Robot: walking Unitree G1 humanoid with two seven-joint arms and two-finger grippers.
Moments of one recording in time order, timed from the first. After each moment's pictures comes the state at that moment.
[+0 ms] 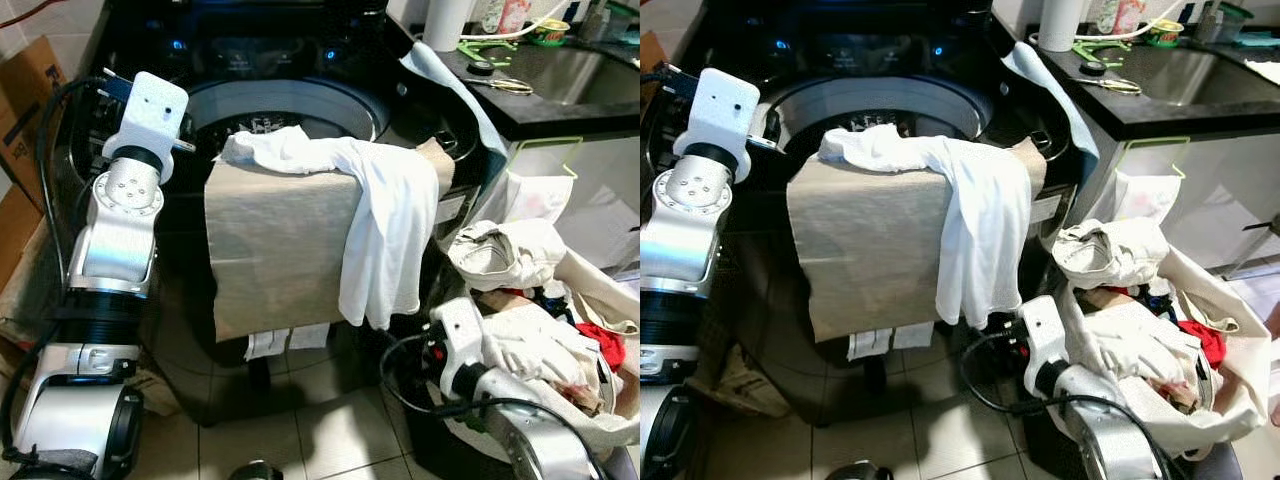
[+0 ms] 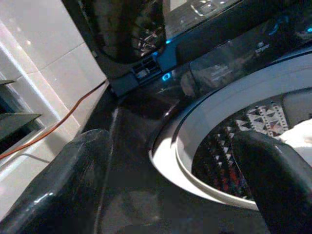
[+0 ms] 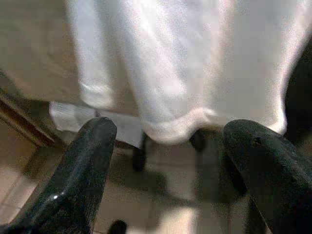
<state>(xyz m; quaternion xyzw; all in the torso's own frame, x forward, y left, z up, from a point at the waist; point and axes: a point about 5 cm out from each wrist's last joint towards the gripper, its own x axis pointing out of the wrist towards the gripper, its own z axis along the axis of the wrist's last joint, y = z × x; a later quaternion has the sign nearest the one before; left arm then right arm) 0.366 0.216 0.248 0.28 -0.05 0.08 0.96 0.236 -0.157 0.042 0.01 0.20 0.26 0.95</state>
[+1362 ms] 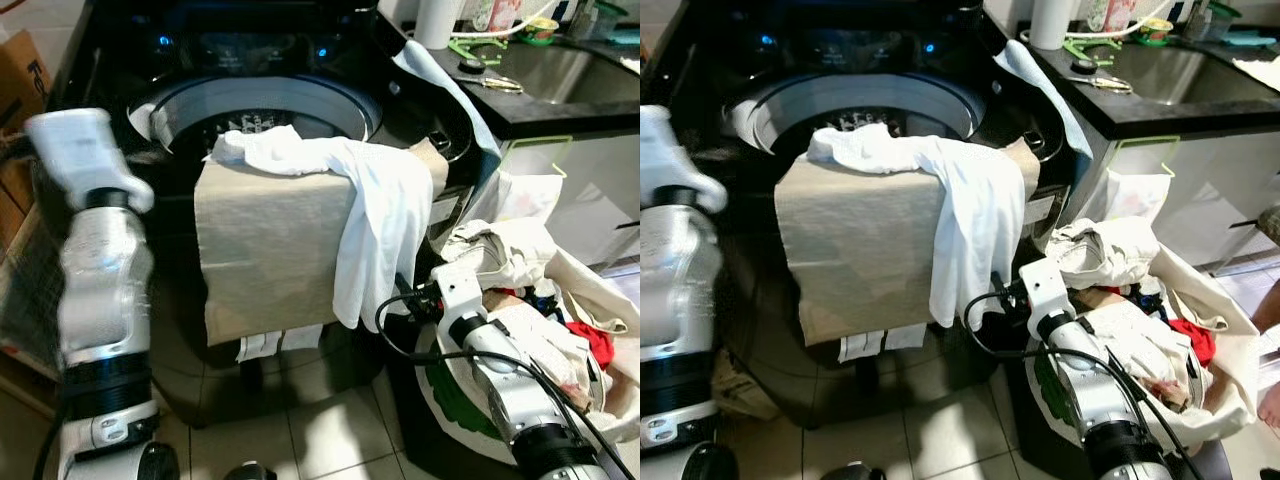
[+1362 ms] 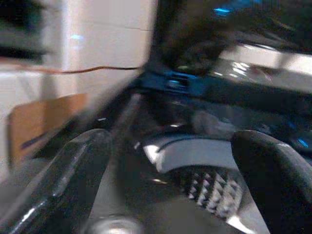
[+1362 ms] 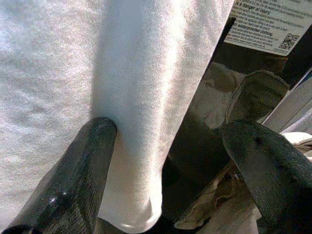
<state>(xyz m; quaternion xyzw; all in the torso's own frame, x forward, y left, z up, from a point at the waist) 0.317 0.237 0.233 -0.03 -0.16 0.15 0.97 0.293 -0.168 0.053 -0.12 0.07 0.16 0.98</state>
